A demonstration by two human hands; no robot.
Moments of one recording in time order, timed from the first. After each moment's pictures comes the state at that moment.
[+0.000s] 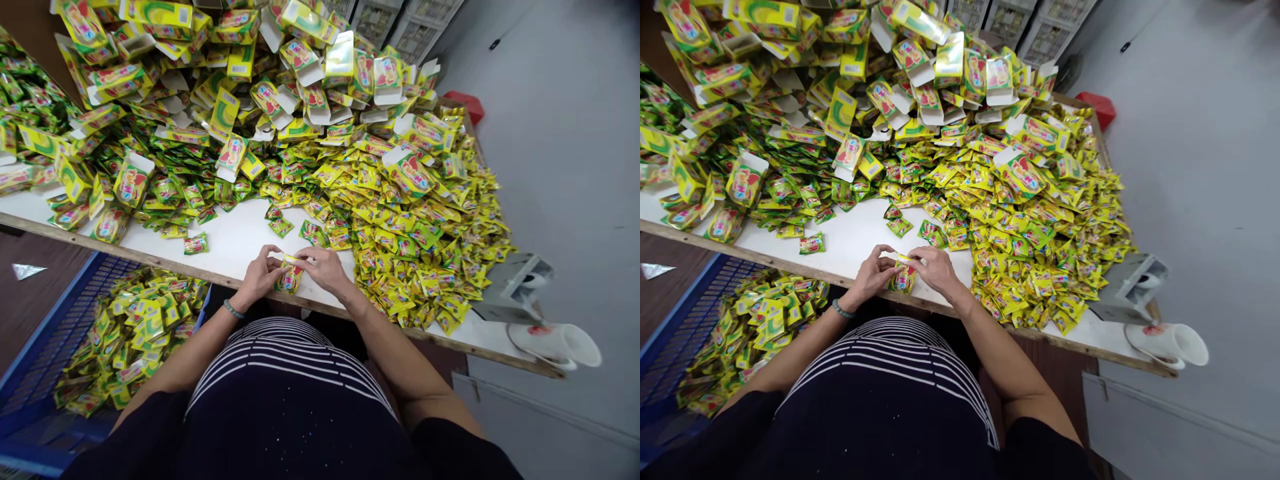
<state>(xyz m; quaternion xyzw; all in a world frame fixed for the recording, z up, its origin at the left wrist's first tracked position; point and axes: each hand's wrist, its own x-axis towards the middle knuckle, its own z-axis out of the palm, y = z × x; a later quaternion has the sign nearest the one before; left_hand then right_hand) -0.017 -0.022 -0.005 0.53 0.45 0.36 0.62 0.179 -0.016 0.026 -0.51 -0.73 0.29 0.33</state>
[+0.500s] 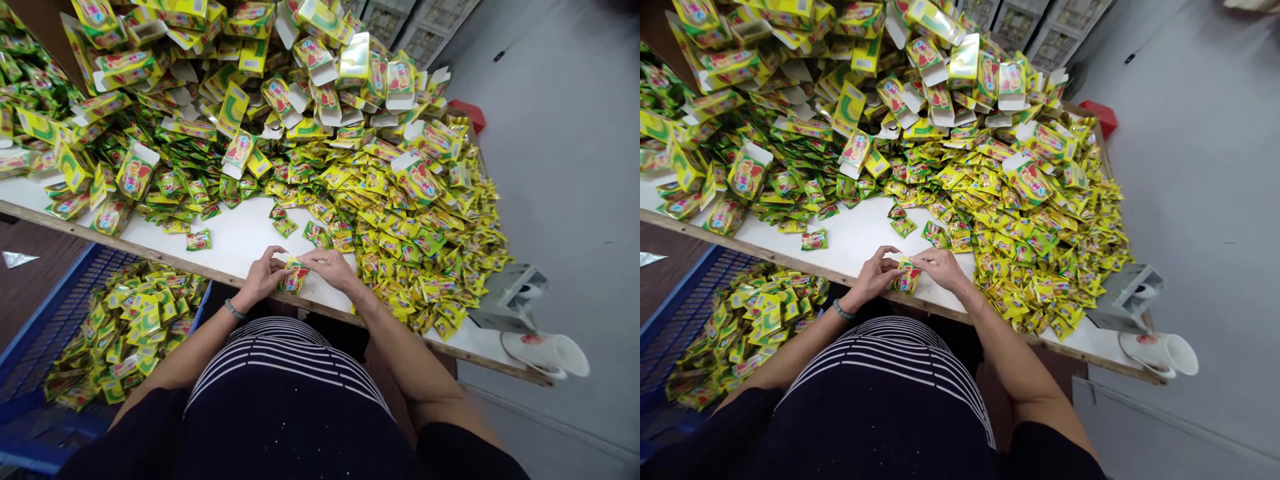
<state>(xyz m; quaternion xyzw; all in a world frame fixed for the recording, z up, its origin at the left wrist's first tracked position) -0.020 -0.025 -0.008 0.52 0.43 0.38 0.64 0.187 -0.009 0.030 -0.48 -0.74 0.36 0.29</state>
